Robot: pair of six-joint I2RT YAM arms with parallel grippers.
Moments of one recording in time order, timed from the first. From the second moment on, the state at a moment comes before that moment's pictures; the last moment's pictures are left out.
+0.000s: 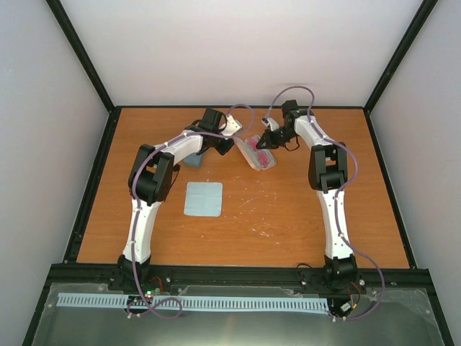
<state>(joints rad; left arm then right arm) -0.43 2.28 1.76 -0.35 0.24 0.40 0.19 2.57 2.24 -0.97 -0.78 -0.12</state>
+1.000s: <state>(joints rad) -0.43 2.28 1.80 -0.36 0.26 0.38 0.16 2.55 2.24 -1.00 -0.69 -0.12</state>
